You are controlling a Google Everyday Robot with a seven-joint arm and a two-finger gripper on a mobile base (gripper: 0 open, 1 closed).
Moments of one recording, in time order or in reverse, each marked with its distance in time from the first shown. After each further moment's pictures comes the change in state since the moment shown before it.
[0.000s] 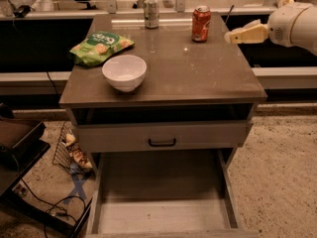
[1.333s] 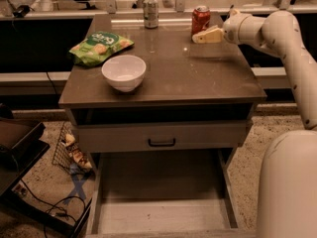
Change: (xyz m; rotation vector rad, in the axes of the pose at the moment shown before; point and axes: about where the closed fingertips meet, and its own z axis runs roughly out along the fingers) arm 0.064 0.005 0.186 -0.139 -0.011 0.089
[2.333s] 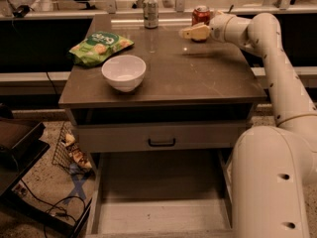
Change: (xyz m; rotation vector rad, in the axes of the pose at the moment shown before) arm -0.013 0.023 0.048 -0.099 -0.096 0.131
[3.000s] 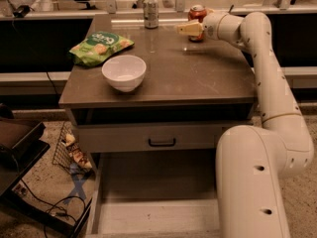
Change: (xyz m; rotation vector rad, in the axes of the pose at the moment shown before) arm -0.008 0.004 0.025 -0.020 -0.036 -0.021
